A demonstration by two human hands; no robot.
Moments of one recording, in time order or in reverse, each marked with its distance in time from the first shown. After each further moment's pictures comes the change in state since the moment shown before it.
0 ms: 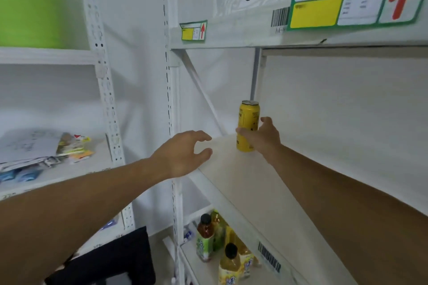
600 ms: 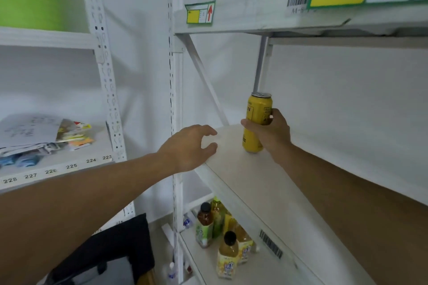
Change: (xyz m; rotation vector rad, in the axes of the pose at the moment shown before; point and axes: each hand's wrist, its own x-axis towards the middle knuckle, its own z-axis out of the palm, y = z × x) left_hand -0.010 0.010 0.012 -0.017 -0.014 -0.014; right_hand -0.023 0.019 -0.011 0.154 0.104 -0.085
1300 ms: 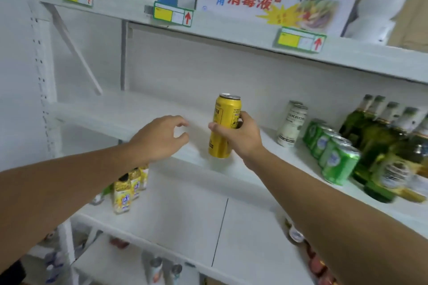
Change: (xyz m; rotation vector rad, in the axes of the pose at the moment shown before) left_hand -0.217 0.170 0.021 -0.294 -0.142 0.555; right_hand -0.397 -0.071 -0.224 -0.153 0.410 0.132
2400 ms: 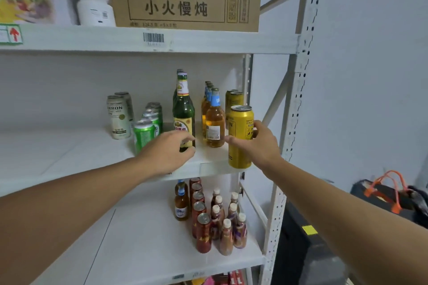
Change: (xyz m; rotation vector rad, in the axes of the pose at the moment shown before) left_hand 0.001 0.457 0.256 0.000 -0.270 0.412; right_hand -0.163 0.151 -0.520 -0.201 0.464 0.111
